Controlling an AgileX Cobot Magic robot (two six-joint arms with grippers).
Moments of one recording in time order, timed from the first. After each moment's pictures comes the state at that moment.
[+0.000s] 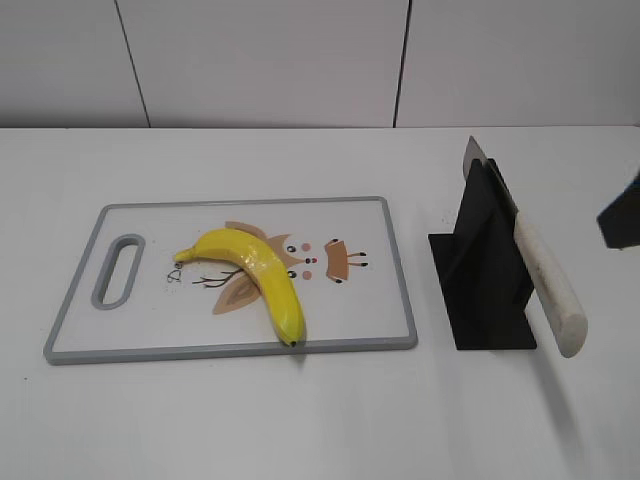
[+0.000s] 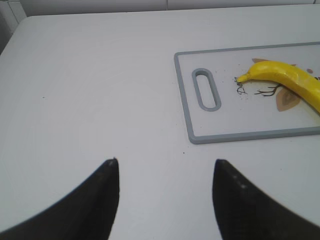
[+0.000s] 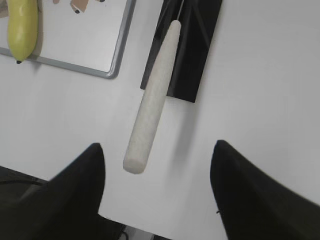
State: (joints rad) left arm -0.10 -0.01 -0.49 -0.06 1.09 0.13; right arm 0.39 1.07 -0.93 0.08 1.00 0.08
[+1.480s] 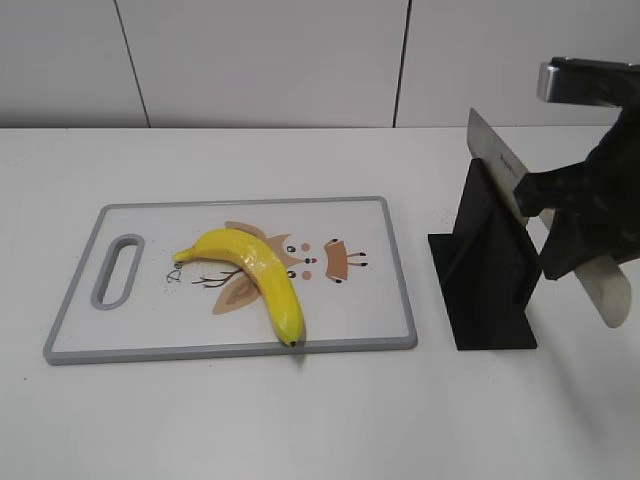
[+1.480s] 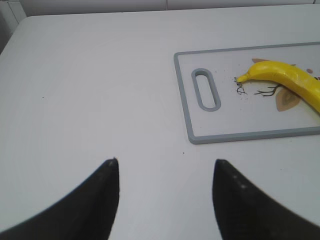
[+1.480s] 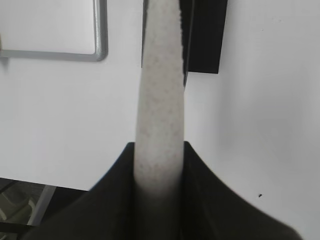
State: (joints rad) left arm -0.10 -0.01 -0.49 -0.06 1.09 0.13; right arm 0.39 1.44 -1.01 0.15 1.00 0.23
